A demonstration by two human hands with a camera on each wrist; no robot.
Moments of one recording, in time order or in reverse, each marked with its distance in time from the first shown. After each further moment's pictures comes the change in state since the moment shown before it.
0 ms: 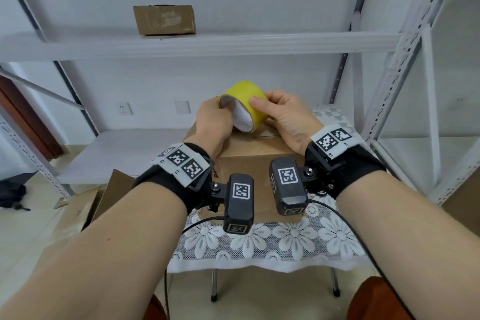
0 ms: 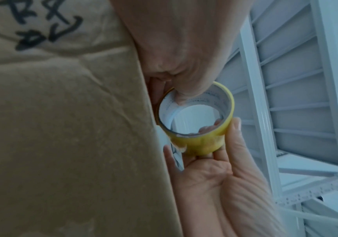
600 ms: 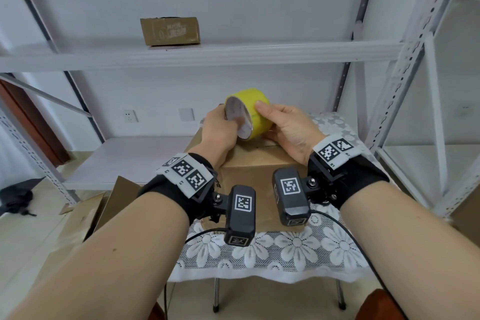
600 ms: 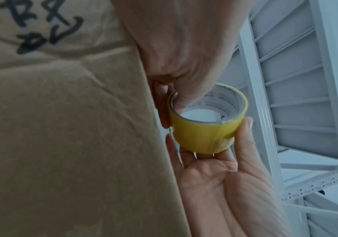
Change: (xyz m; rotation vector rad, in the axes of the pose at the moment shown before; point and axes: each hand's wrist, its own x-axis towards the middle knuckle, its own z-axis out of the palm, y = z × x) left_hand -0.002 -0.001 0.002 0.019 -0.044 0.043; right_hand -0.004 -0.003 -0.001 0.085 -0.030 0.079
